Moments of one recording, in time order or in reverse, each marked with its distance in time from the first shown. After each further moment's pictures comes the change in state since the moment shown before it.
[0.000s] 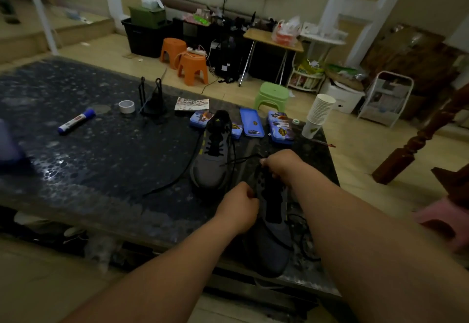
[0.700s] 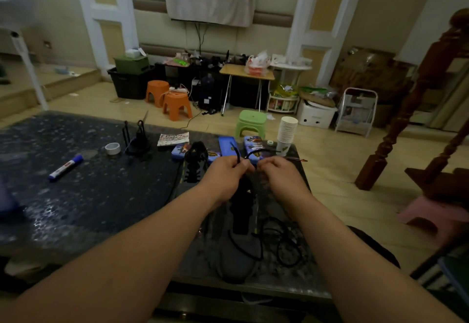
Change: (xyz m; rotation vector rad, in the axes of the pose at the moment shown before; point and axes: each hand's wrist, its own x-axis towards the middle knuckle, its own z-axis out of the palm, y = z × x) left_hand -0.011 0.115 -0.046 -0.256 -0.015 0.261; right_hand -0.102 0.031 -0.065 0.384 0.171 -0.351
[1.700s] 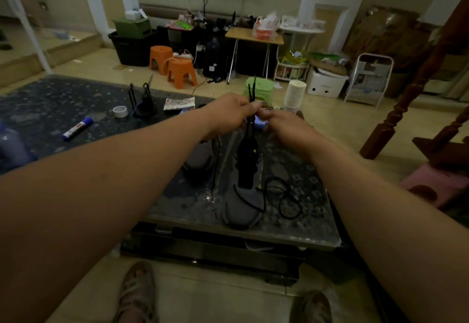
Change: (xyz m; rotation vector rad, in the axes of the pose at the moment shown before) left_hand -0.012 0.053 -0.035 0.358 -0.177 0.112; right_hand -0.009 -0.027 -0.020 -0.240 -0.289 -0.119
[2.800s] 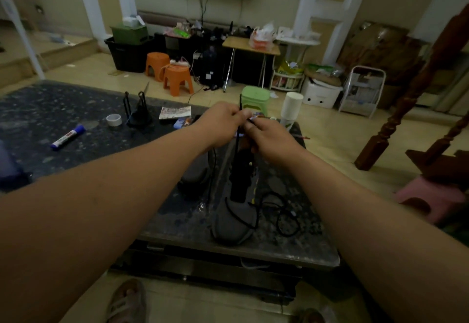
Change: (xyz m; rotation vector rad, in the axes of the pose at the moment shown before) left_hand 0.022 -0.015 -0.006 0.051 0.169 0.018; right_hand 0.023 -0.014 0.023 -0.097 0.047 -0.141
